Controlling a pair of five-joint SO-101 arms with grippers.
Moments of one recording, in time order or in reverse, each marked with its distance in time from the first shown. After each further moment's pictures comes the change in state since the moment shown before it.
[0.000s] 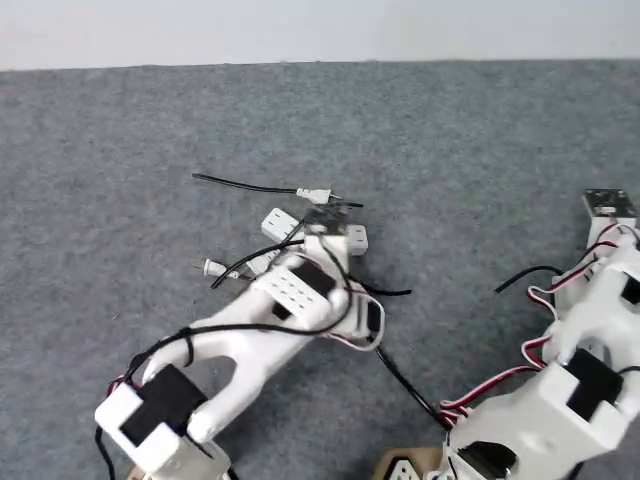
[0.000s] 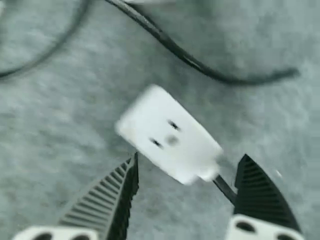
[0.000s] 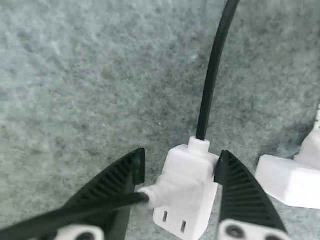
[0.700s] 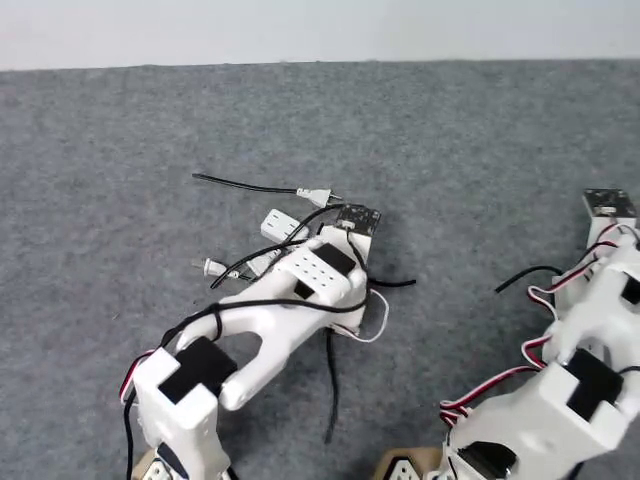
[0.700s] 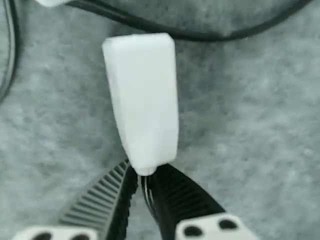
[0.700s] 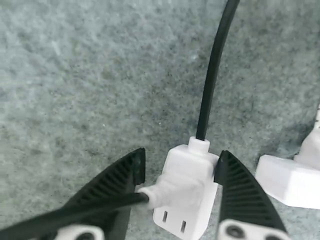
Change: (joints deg) left arm -3.3 13.5 -13.7 10.0 -17.4; right arm 0.0 0.0 0.0 0.0 0.0
